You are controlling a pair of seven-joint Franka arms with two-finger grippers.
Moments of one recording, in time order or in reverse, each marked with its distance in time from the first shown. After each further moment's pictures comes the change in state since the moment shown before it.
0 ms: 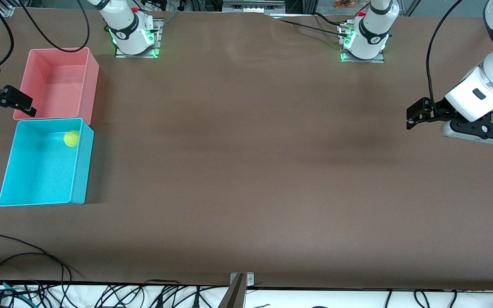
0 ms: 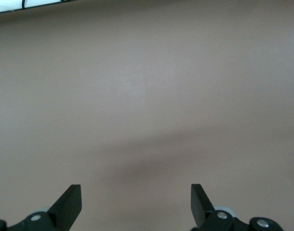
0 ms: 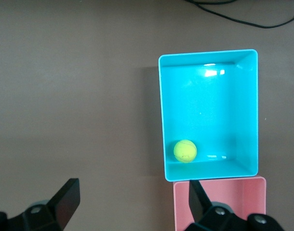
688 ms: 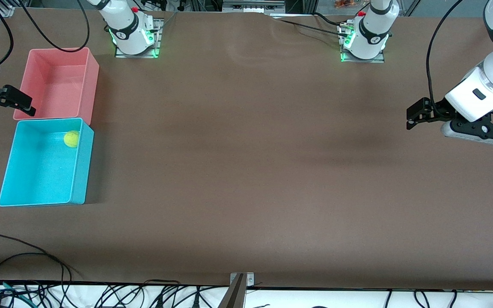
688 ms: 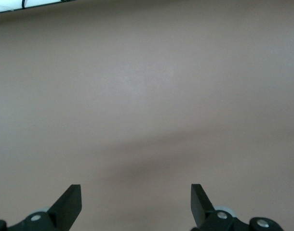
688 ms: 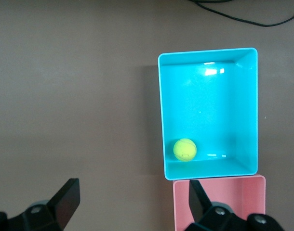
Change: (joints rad) left arm 0.000 0.000 0.000 0.000 0.000 0.000 0.000; right arm -0.001 0.000 -0.001 0.001 0.000 -0.006 -0.001
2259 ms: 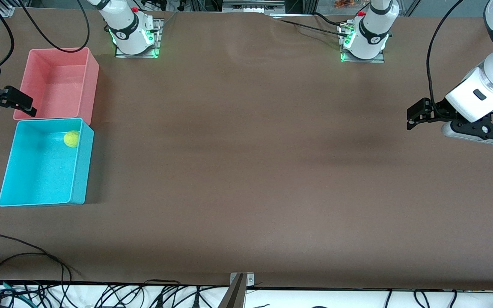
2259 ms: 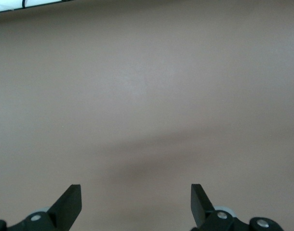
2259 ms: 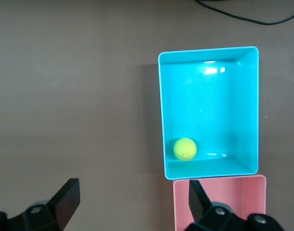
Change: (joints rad) left arm 0.001 0.001 0.001 0.000 0.000 0.000 0.000; right arm 0.000 0.004 0.000 0.000 0.000 -0.002 -0.001
